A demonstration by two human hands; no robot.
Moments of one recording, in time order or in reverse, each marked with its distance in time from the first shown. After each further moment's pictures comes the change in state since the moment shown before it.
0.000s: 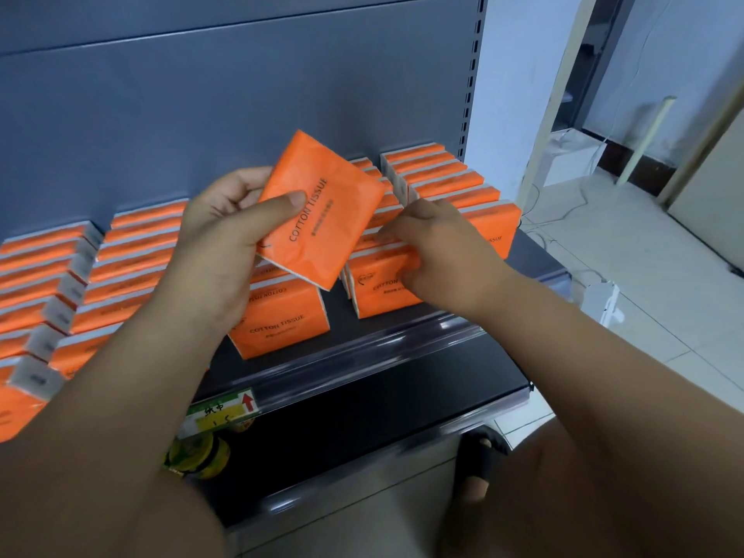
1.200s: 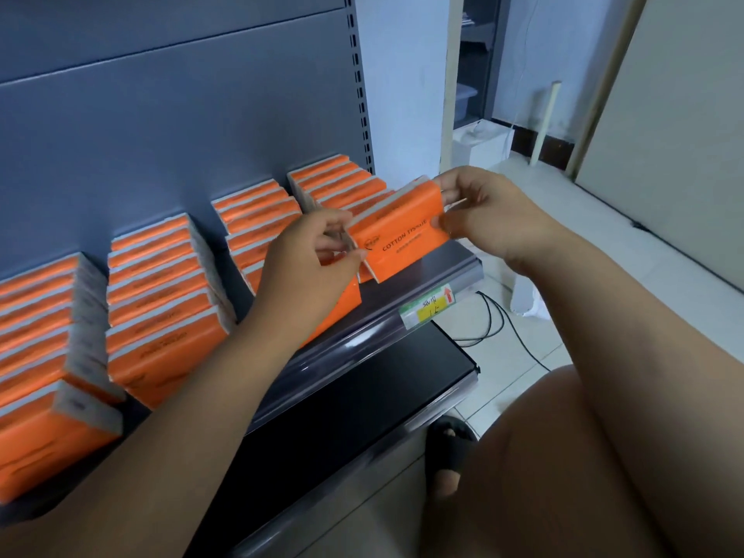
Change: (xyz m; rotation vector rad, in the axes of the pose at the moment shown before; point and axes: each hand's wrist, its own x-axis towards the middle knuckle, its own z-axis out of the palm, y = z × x) left_hand 0.005 -0.060 0.127 0.524 -0.263 0.206; right_hand -0.057 0.101 -0.090 0.691 0.166 0.557
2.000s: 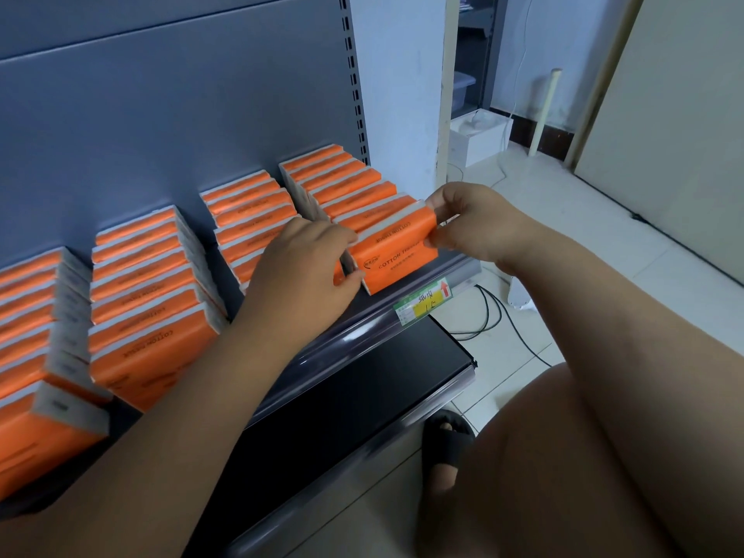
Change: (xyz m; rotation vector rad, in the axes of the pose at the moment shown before) left_hand 0.001 -0.014 0.001 0.697 -0.110 0.342; right_hand 0.008 0.013 0.008 -0.223 -0.058 0.165
